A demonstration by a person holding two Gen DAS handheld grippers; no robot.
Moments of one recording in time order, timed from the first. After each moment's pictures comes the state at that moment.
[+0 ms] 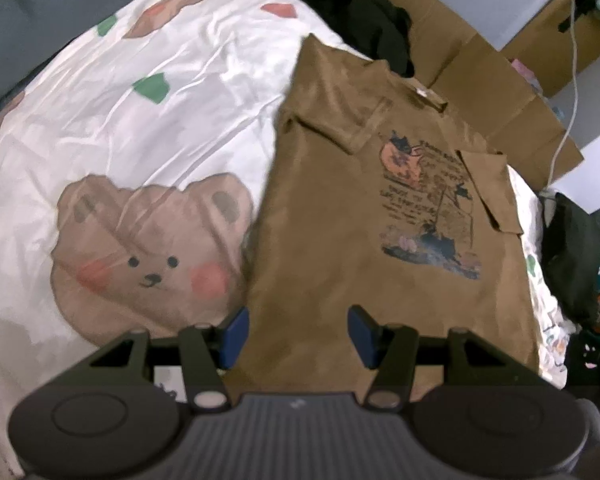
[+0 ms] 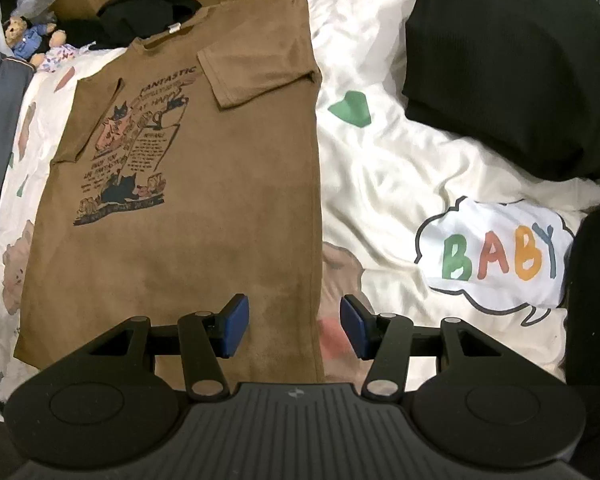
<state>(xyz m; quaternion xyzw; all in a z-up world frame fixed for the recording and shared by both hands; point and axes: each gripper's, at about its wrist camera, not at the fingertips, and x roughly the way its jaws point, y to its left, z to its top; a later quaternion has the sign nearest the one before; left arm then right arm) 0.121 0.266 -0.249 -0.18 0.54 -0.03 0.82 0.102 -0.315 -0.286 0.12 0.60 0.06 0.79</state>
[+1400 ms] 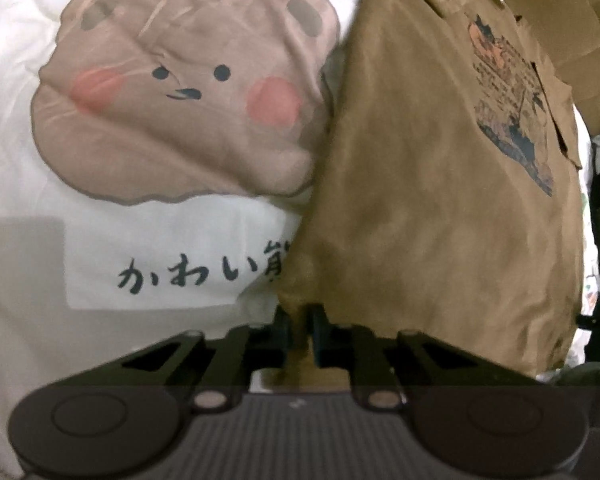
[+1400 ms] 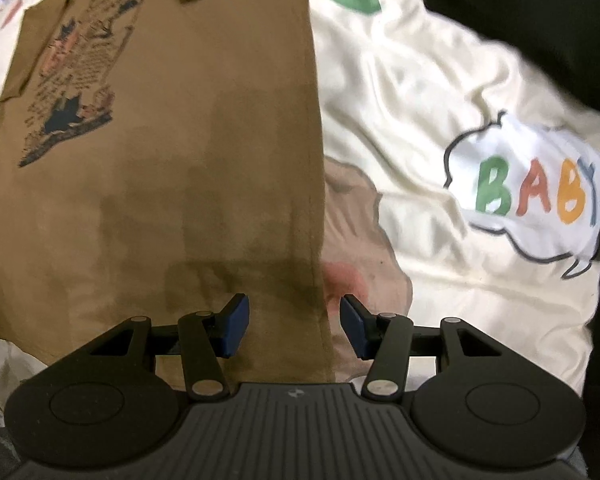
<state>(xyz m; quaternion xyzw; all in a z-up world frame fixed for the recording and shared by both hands) 0.097 0.283 -0.354 -0.21 0.67 -0.03 0.71 0.123 -0.290 -0.363 0.11 0.72 0.03 0.69</state>
